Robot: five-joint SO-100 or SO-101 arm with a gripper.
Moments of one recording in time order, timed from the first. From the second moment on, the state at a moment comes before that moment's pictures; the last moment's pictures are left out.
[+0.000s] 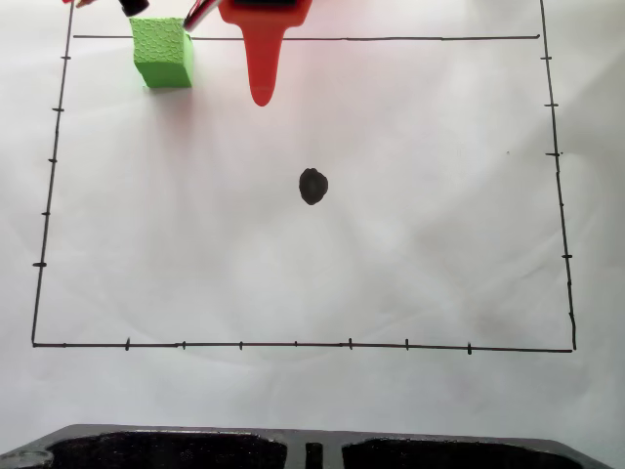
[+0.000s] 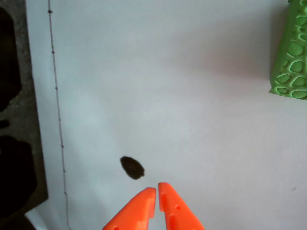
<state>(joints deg) 5.2 186.5 172.4 58.2 -0.1</state>
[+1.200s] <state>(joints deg) 40.9 146.2 135.4 89.4 -47.8</state>
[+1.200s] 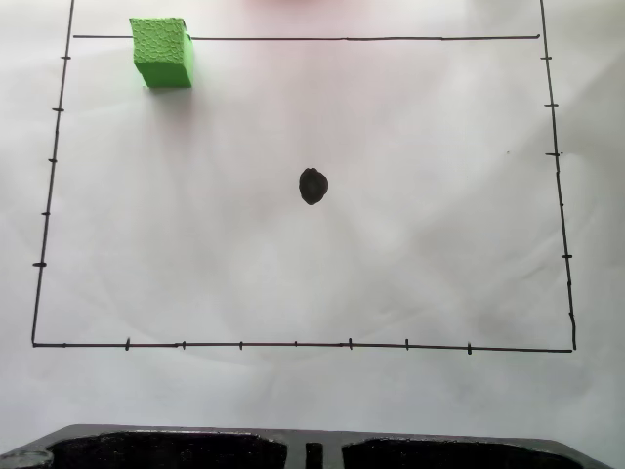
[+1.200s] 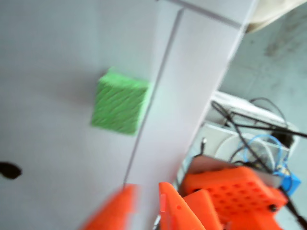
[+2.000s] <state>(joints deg) 45.8 124.2 132.1 75.6 -51.7</state>
